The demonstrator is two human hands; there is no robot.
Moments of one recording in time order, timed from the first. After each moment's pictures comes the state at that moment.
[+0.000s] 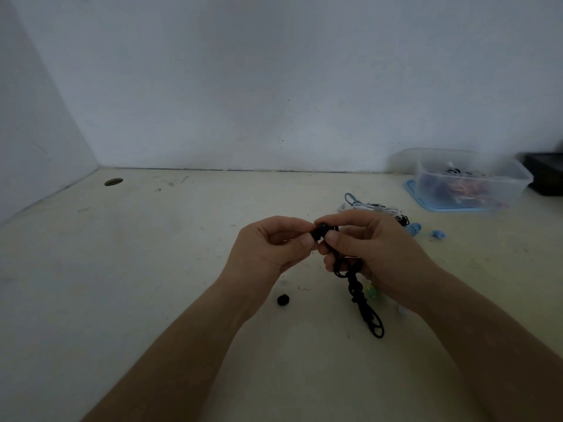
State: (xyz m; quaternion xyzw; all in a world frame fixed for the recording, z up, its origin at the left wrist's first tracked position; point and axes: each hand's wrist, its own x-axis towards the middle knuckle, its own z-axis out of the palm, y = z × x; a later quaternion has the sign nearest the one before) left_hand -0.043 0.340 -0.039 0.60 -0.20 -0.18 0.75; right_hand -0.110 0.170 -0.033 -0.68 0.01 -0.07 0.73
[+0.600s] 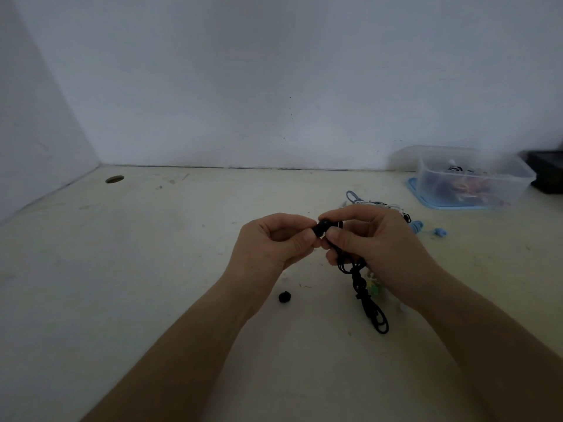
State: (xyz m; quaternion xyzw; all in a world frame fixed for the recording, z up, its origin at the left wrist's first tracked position) left_hand -0.043 0.338 -0.040 0.61 -0.19 -0.16 0.75; right_hand -0.110 0.172 -0.035 -0.72 0.01 -0.14 0.68
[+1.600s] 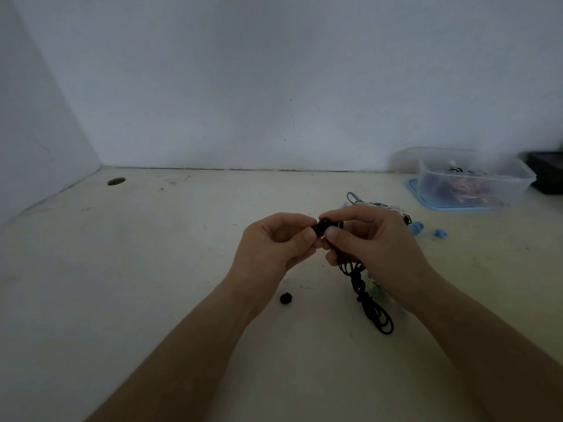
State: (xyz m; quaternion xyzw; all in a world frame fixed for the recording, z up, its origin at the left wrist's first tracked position) left_hand -0.042 0.336 -0.042 0.57 -0.20 -0.18 0.78; right_hand -0.109 0.175 -0.038 -0.73 0.00 -0.18 0.66
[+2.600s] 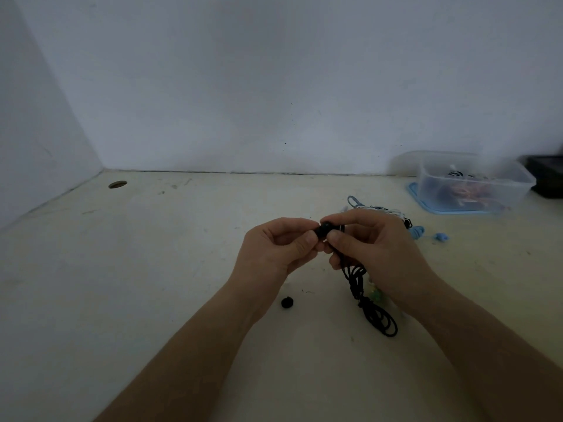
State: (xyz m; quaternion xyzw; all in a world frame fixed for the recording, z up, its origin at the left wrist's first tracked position) left_hand -0.040 0.336 -0.042 0.58 -0.19 -0.18 0.77; right_hand -0.106 0.175 -0.039 -0.72 -0.01 -0.18 0.67
